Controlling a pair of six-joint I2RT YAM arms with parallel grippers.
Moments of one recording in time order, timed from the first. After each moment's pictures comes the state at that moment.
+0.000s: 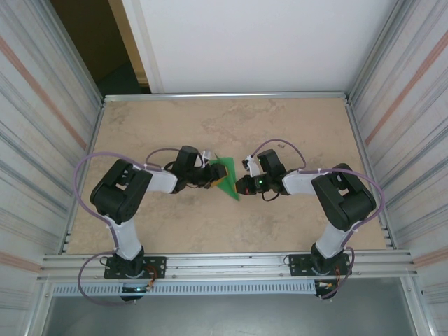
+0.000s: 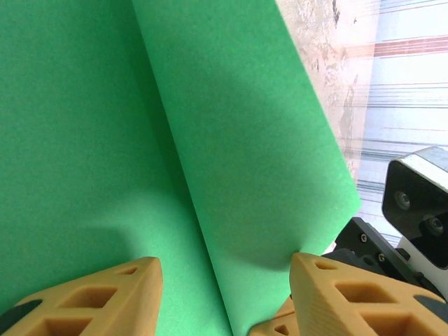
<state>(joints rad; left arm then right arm) -0.52 1.84 0.79 0.36 0.60 -0.95 0.53 1.72 0.73 0.11 -0.63 0.46</state>
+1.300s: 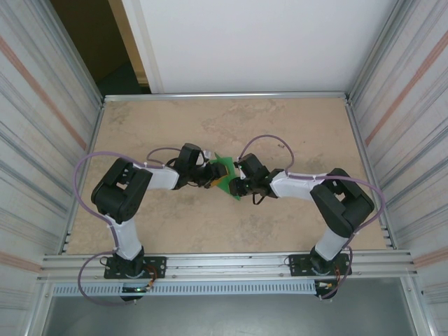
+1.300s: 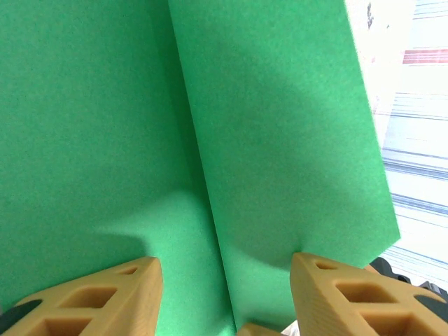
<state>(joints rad) -0.52 1.85 0.85 0.23 0.56 -0.97 0.73 1.69 0.84 -0.11 -0.07 0.45</state>
